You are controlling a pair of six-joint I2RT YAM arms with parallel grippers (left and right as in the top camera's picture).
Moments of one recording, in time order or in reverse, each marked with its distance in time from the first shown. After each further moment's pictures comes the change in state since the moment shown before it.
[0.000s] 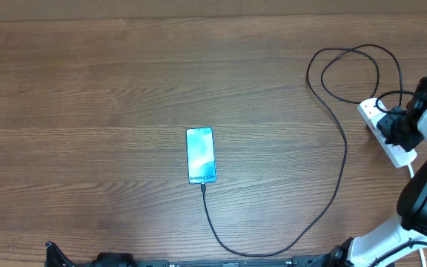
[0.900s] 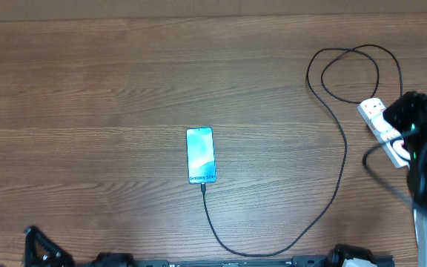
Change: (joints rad) left arm 0.000 0.000 -0.029 0.315 0.024 -0.155; right arm 0.275 -0.877 -0.014 -0.069 0.036 0.063
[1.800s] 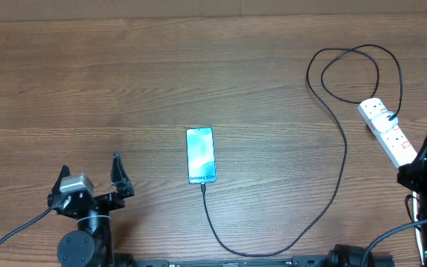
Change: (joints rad) left arm 0.000 0.000 -0.708 0.803 0.362 0.506; right arm 0.025 -0.395 0.020 -0.095 0.011 -0.083
